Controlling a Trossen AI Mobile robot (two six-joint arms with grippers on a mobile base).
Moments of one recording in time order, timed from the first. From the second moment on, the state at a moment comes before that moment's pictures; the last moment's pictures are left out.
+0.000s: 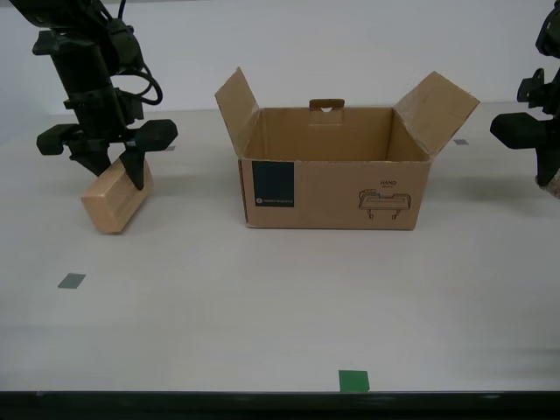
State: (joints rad) arm 0 -0.13 1.80 0.99 -0.67 0.05 -0.07; arm 1 -0.18 2.01 1.24 -0.72 0.03 -0.09
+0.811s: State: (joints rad) arm 0 -0.12 1.48 0.99 -0.72 -0.05 -0.05; arm 1 -0.18 1.66 1.26 -0.73 0.03 -0.09
